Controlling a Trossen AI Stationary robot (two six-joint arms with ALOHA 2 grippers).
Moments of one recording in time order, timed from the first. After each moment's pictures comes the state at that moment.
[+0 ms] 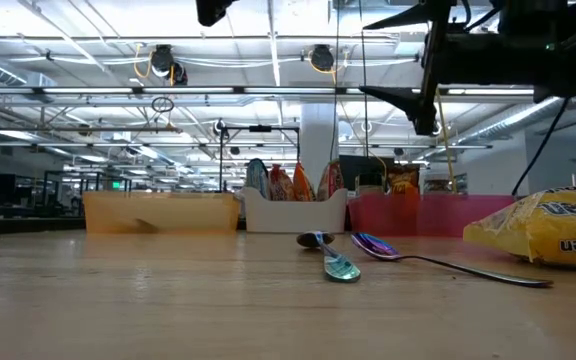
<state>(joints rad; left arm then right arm) 0.11 1.23 1.17 -0.16 0.26 -0.56 0.02 1.24 0.31 1.11 0.19 0.95</state>
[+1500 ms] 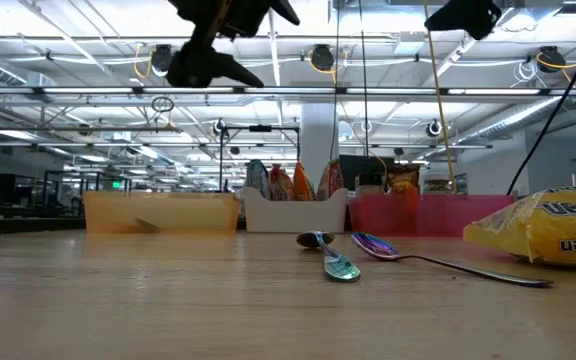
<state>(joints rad) -0.10 1.53 1.17 -0.33 0.14 -0.95 0.35 0.97 0.95 -0.52 0.29 0.39</state>
